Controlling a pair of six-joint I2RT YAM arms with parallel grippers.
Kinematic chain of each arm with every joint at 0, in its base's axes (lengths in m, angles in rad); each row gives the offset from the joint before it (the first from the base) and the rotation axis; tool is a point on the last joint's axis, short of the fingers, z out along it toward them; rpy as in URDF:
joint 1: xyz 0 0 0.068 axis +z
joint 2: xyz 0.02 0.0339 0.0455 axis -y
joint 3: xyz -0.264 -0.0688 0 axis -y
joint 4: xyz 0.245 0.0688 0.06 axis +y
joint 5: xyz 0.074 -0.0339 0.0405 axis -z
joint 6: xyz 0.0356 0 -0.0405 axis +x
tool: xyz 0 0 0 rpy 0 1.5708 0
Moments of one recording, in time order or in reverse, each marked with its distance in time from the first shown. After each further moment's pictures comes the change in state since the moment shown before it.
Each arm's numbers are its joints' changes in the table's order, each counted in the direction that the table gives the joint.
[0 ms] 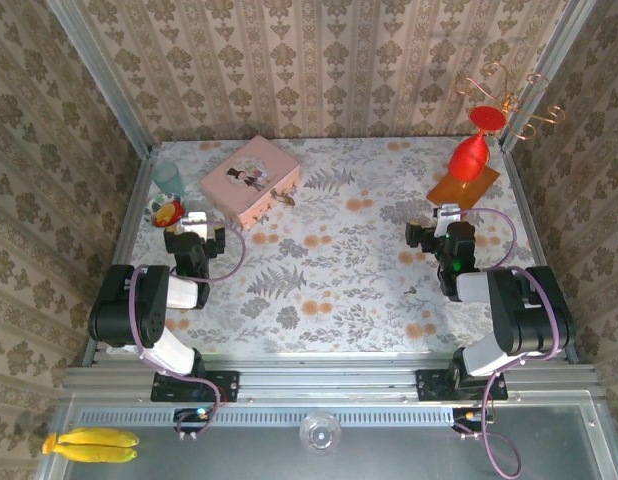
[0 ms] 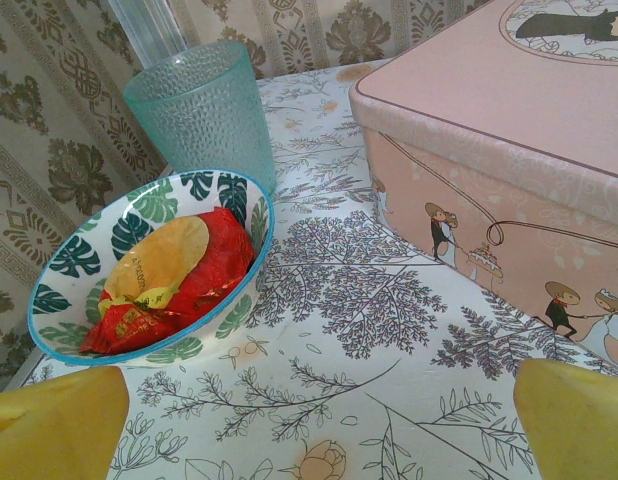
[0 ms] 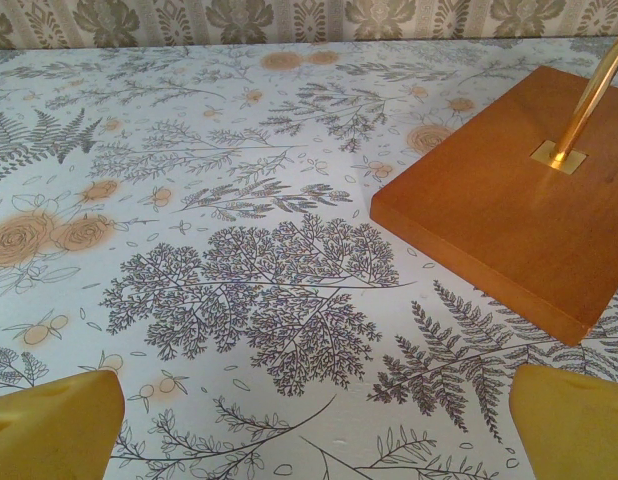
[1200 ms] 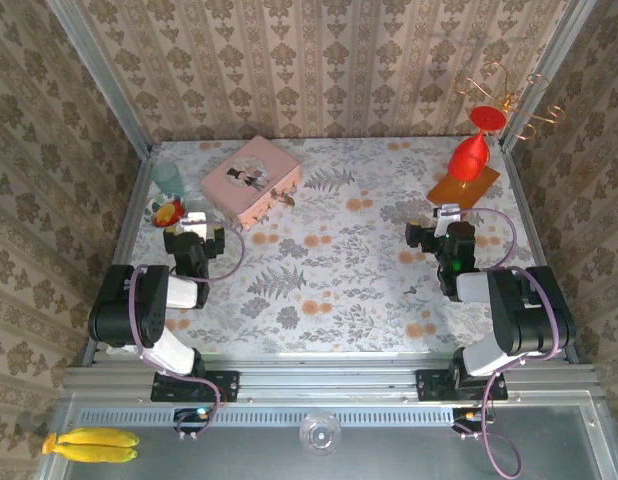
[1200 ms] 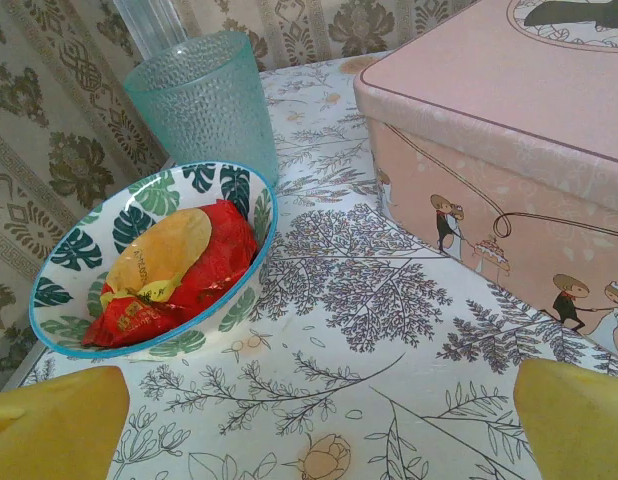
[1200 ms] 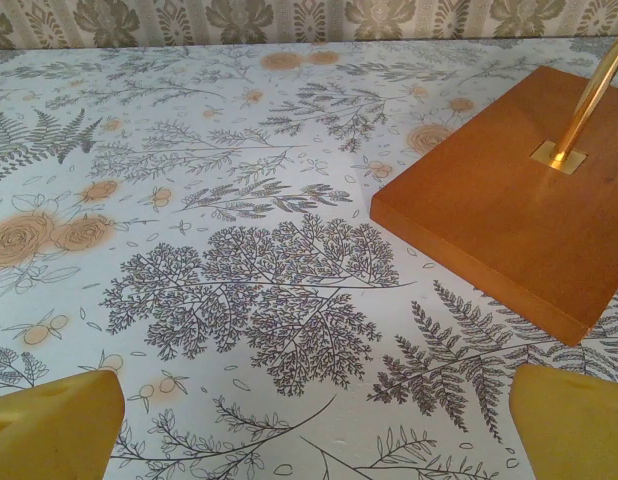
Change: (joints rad) left arm 0.007 0.000 0.002 0.014 0.000 0.000; right arm 0.000 0.000 0.000 0.000 0.000 0.000
